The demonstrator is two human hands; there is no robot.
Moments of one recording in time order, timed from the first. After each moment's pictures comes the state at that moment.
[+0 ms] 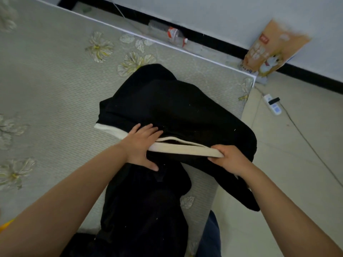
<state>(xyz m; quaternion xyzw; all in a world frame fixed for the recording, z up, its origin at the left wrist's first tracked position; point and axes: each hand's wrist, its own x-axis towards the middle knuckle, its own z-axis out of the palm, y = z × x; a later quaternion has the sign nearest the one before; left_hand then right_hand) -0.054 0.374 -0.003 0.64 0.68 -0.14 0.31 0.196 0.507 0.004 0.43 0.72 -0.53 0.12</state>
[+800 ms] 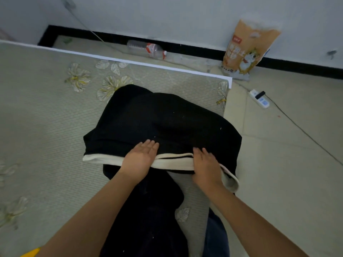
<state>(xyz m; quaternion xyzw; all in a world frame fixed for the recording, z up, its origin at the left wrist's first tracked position) -0.002 0.407 -0.004 0.69 0.71 -0.12 0.13 0.187 0.471 -0.028 0.47 0.85 -0.23 0.12</state>
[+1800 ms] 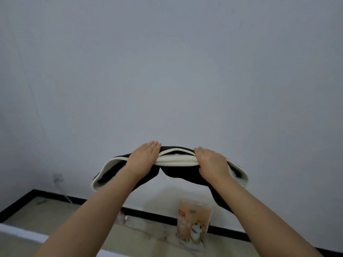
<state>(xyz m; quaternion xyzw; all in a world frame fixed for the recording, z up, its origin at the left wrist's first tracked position) 0.093 0.797 0.397 0.68 0.70 0.04 -0.22 0.301 0.867 0.403 0.41 0.88 0.15 -0.17</state>
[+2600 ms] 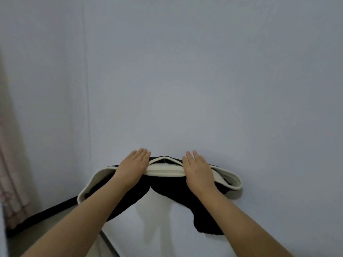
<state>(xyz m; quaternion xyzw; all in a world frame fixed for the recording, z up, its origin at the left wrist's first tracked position) -0.190 1.096 0.441 0.44 0.87 -0.06 -0.23 -0.048 1.244 0.453 0.12 0.91 0.23 -0.31</state>
